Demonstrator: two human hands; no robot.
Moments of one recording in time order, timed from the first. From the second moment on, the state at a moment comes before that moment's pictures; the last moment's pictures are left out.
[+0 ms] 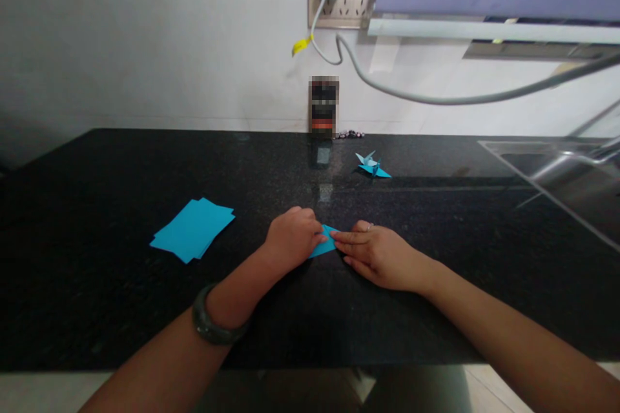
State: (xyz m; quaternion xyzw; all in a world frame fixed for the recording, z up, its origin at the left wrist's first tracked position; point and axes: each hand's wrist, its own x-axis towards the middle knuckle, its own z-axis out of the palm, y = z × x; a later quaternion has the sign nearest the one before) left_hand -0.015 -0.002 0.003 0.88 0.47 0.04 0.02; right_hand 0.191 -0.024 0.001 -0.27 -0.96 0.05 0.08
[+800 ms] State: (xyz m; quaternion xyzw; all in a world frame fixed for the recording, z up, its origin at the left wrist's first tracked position) left_hand -0.014 -0.003 0.006 0.87 0.49 0.04 0.04; right_hand 0.193 -0.025 0.007 -0.28 -0.95 0.11 0.08
